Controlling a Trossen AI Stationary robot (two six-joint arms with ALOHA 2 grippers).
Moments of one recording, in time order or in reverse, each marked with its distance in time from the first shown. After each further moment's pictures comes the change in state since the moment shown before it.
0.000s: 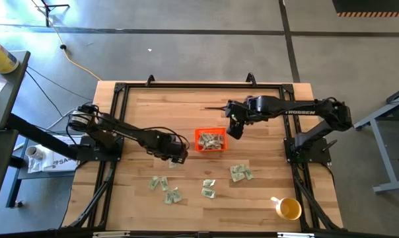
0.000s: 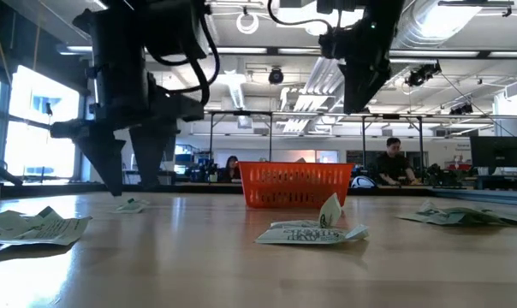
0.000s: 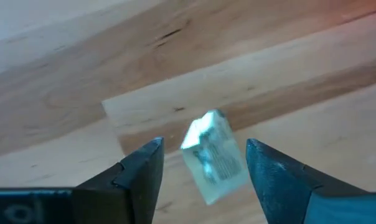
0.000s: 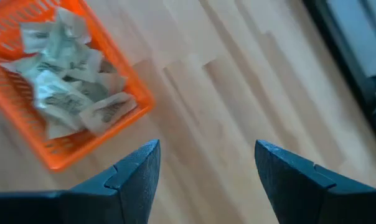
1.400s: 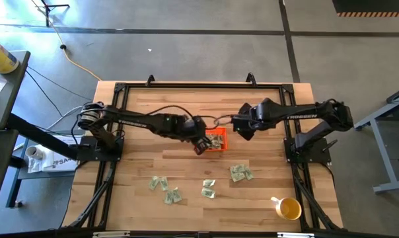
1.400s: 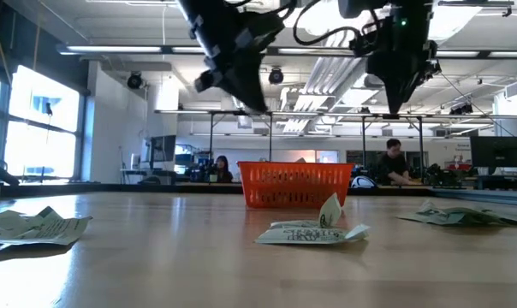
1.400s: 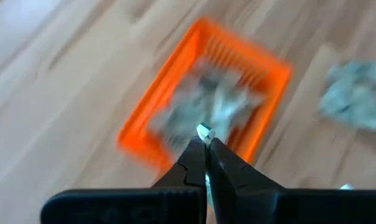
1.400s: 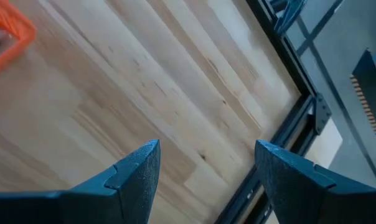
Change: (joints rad) left arm 0.137 0.088 0.419 0.061 -0.196 0.872; right arm 0.103 -0.005 0.000 -0.387 0.266 0.341
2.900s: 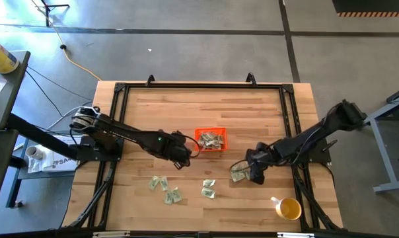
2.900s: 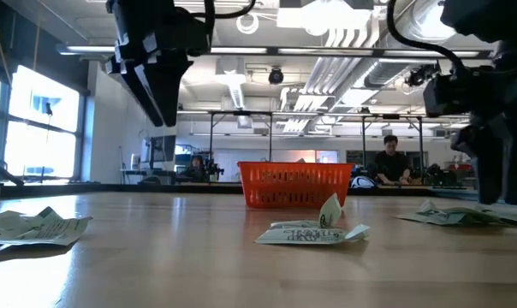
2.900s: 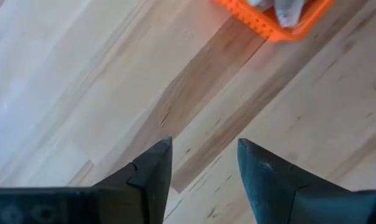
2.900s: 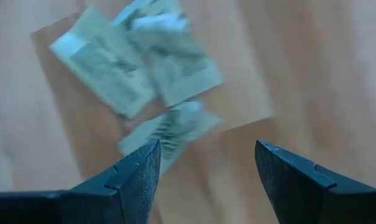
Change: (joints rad) left arm -0.231 -0.056 -0.070 -0.440 -0.106 -0.407; right arm 0.459 -0.170 -0.686 0.903 -0.479 0.067
